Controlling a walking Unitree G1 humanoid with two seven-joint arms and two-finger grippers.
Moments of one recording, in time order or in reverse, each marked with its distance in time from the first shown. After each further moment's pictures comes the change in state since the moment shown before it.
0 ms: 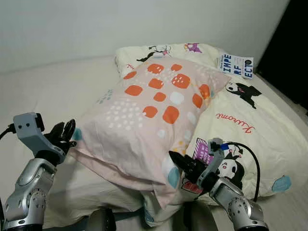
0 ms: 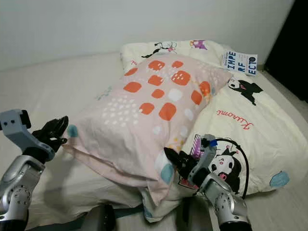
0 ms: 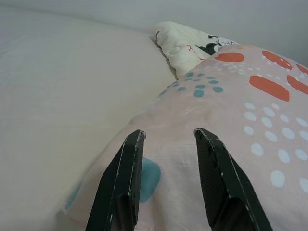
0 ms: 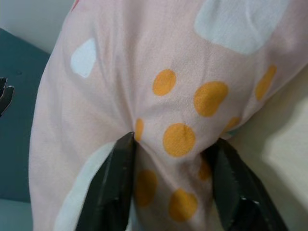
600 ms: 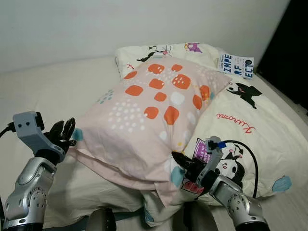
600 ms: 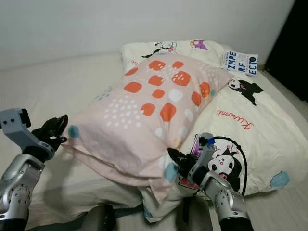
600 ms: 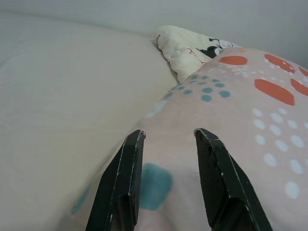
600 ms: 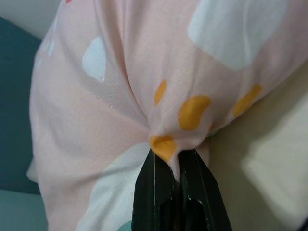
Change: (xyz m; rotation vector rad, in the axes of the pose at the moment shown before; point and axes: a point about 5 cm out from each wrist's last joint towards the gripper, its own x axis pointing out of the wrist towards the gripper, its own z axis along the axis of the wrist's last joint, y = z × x) left arm 0.001 -0.001 0.002 0.012 -0.012 -0.004; right arm -0.002 -0.007 0.010 -0.069 0.030 -0.025
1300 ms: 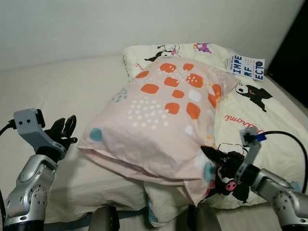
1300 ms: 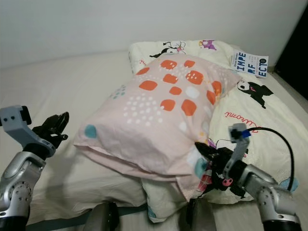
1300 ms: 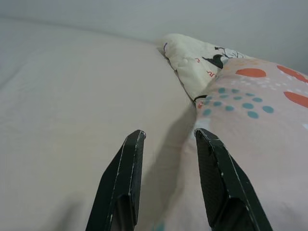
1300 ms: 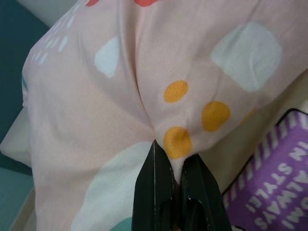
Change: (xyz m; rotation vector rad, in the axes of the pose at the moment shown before) left arm 0.005 -0.005 0.005 -0.005 -0.021 -0.022; right arm -0.066 -0.016 0.065 -0.185 -0.001 -0.017
